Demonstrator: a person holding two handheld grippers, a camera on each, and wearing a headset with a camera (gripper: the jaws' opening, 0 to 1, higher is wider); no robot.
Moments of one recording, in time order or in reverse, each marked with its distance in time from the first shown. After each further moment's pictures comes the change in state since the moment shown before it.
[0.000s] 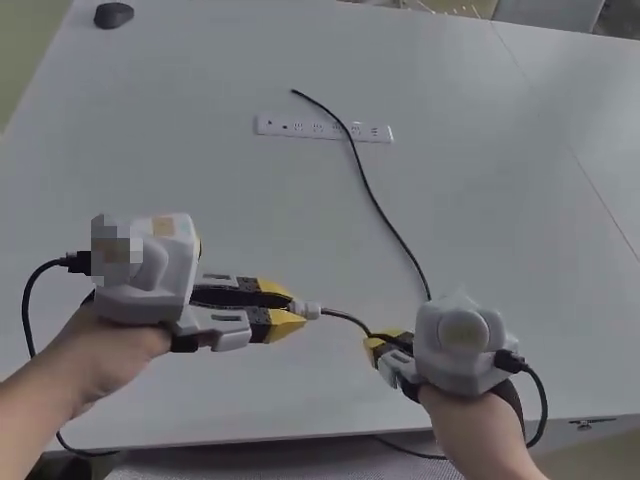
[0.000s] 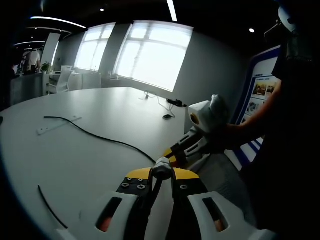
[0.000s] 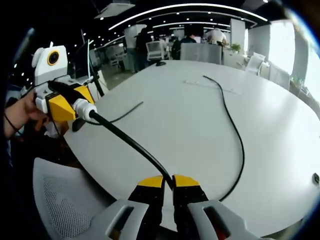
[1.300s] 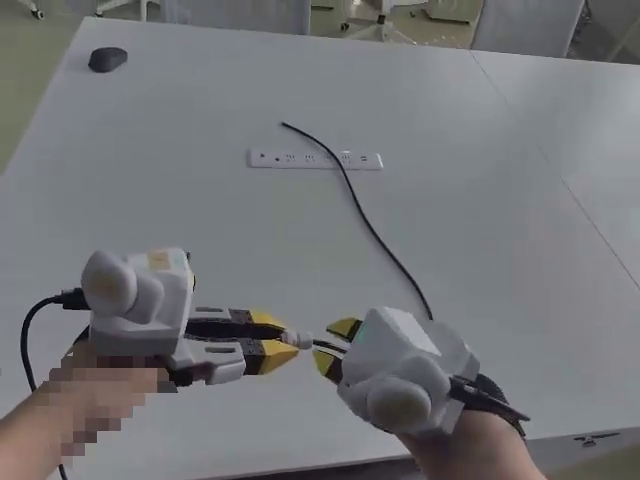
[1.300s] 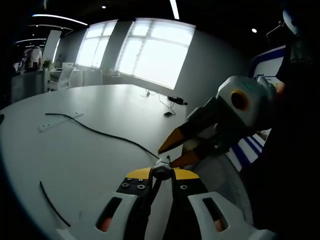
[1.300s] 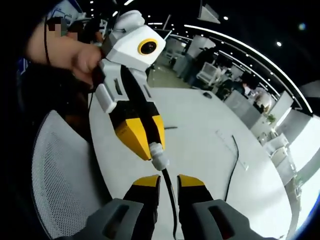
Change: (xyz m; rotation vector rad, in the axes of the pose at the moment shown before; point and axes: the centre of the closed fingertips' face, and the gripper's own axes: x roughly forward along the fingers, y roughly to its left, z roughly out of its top) left arm -0.010 0.001 -0.003 -0.017 0.026 0.008; right arm -0.028 0.086 0.070 -0.683 -0.098 0.063
